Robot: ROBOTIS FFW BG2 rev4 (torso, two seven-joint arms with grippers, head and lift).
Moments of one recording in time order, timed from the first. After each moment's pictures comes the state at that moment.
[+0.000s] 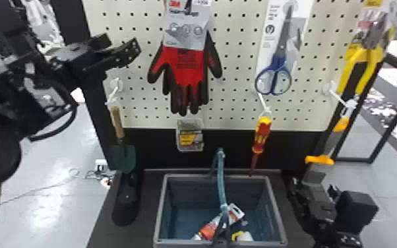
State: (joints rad) left arm -0.37 0.19 0.14 -1.98 0.53 0.67 -0.61; right arm 0.19 -0.01 0.00 -1.67 -0.08 -0.06 -0.12
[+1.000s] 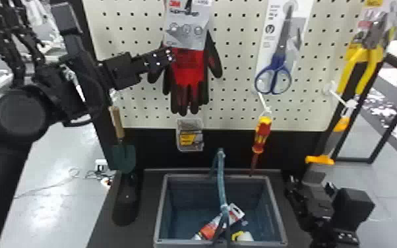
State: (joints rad) left arm -0.57 0.29 -0.05 -1.67 0.83 0.77 -0.79; right arm 0.17 -0.01 0.01 -1.66 -0.09 -0.06 -0.11
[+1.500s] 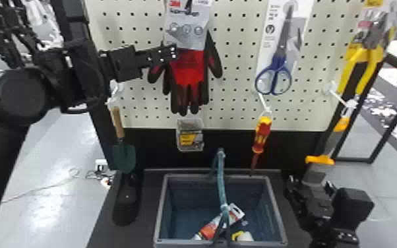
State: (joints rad) left arm -0.66 0.33 -0.12 -1.61 0.81 0.82 -0.81; right arm 0.17 -0.01 0.01 -1.66 -0.09 -0.06 -0.11
